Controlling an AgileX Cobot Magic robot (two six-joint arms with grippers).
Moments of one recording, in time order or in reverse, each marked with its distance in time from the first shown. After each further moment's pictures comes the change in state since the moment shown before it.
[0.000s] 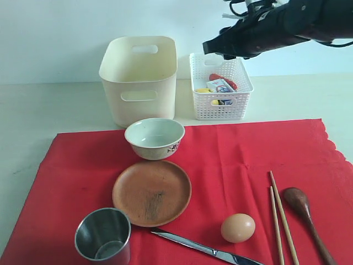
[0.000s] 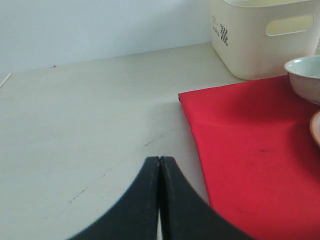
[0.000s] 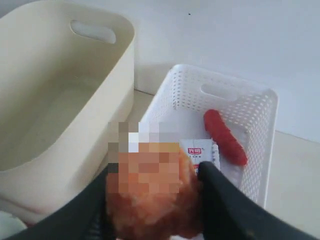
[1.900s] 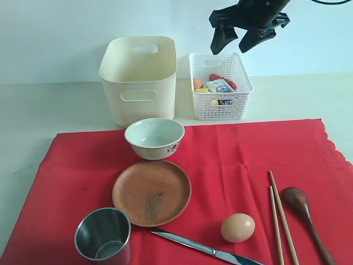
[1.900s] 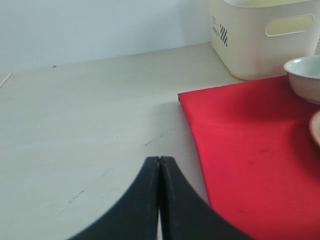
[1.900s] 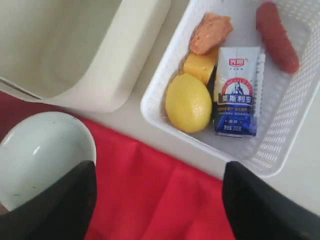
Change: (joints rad) left arm 0.000 0.000 0.000 0.000 0.000 0.000; right arm -0.090 0.263 -0.762 -0.035 1.029 0.152
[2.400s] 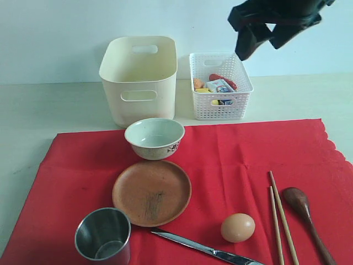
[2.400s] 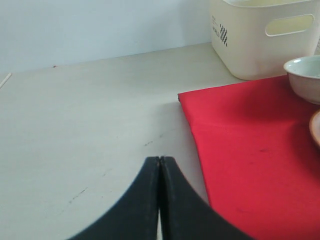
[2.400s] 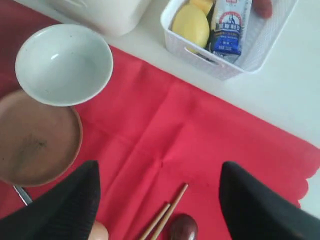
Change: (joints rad) left arm 0.000 0.000 0.000 0.000 0.000 0.000; right arm 0.141 -0.504 0.508 -0.242 -0.016 0.077
